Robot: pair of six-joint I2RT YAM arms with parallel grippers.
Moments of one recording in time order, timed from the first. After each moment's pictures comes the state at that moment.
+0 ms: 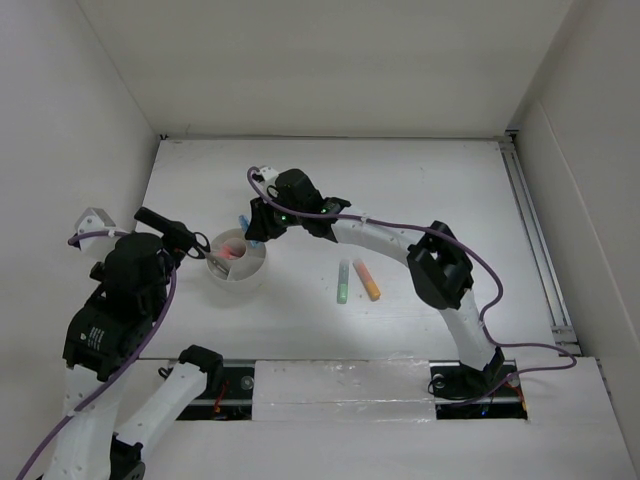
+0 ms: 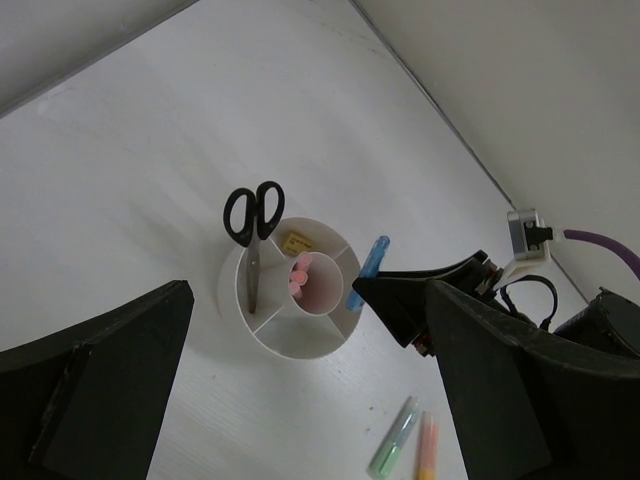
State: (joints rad) left arm -0.36 0.66 1.27 -1.12 -0.67 -0.92; right arm 0.89 2.19 1.82 -0.10 -0.36 0.36
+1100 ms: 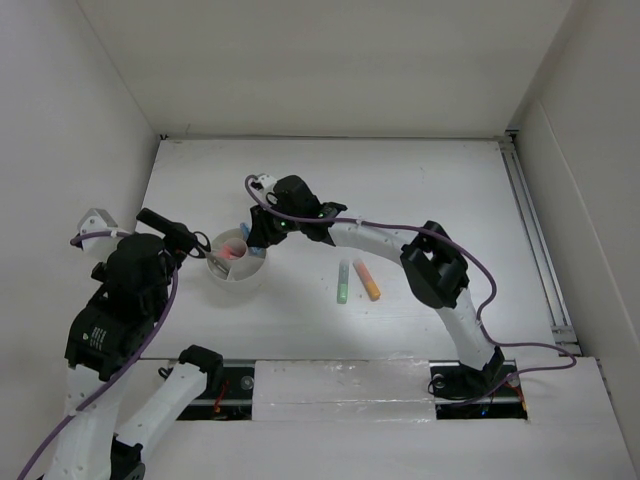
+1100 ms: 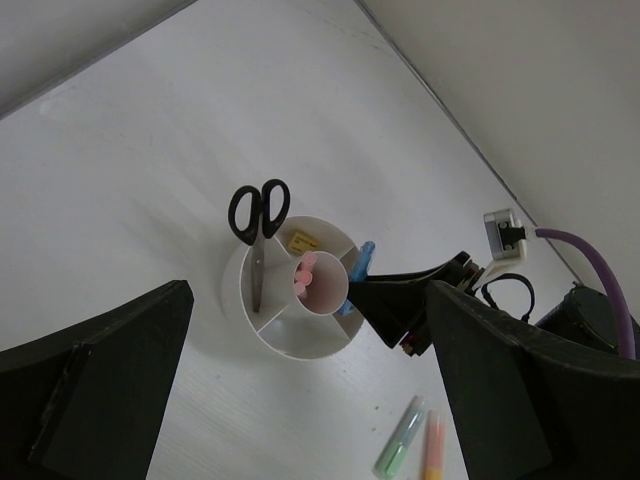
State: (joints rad) left arm -0.36 0.65 1.25 -1.11 -0.67 -0.91; right arm 0.89 2.22 1.80 -0.10 -0.36 0.35
